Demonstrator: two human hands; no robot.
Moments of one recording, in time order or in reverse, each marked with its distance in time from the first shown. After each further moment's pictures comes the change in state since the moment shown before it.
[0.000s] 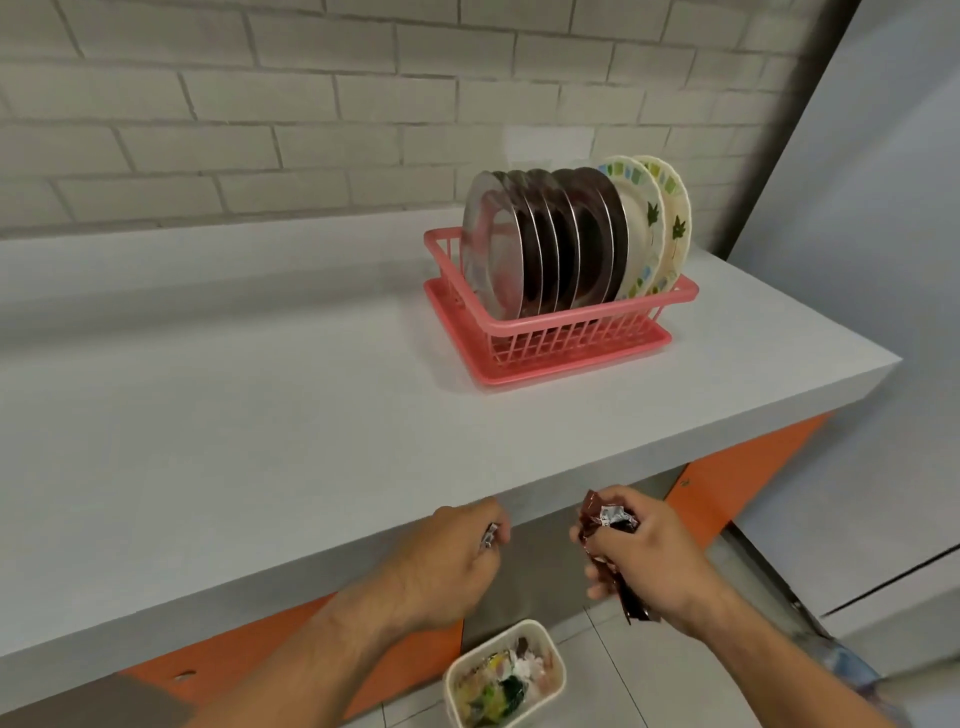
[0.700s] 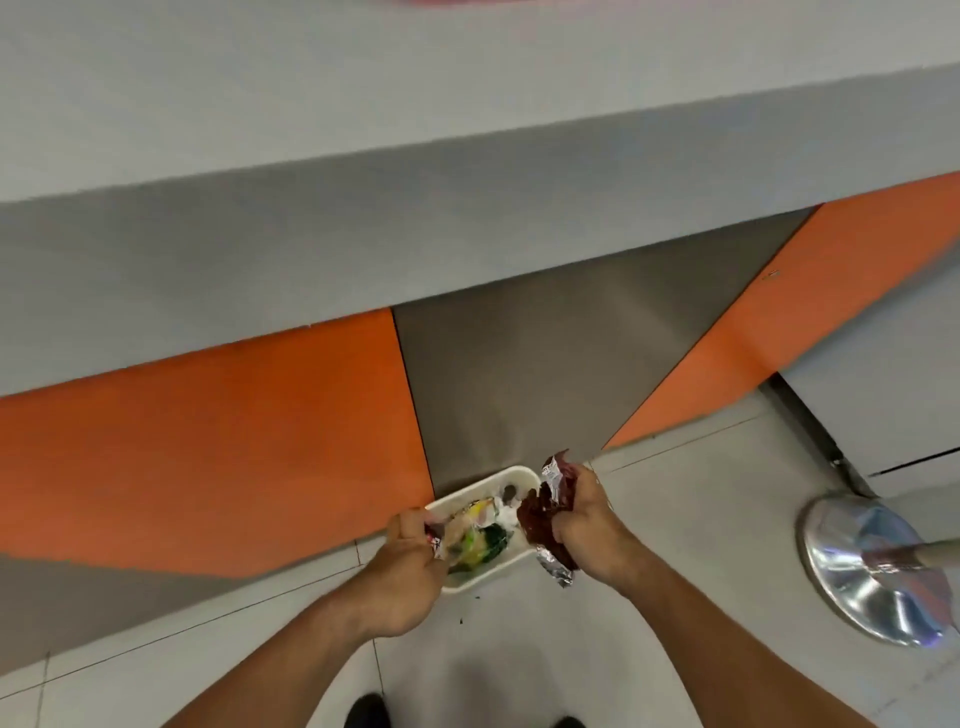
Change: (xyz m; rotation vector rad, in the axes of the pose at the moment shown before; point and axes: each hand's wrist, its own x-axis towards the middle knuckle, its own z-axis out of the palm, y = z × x) left_hand 0.034 -0.212 0.275 -0.118 -0.180 -0.539; right_hand 0.134 0.365 0.017 -0.223 -0.119 0.275
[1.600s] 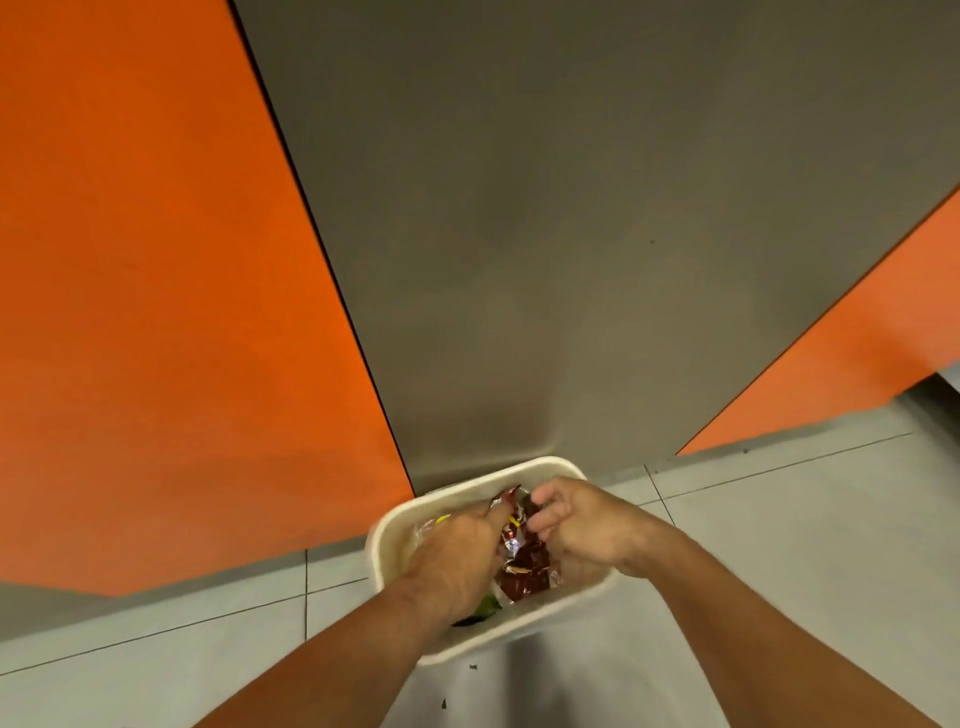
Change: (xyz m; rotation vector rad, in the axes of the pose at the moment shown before) left_hand 0.268 -0.119 0.164 0.473 0.266 0.222; right_hand 0.231 0.159 0.048 -0.357 -0.319 0.012
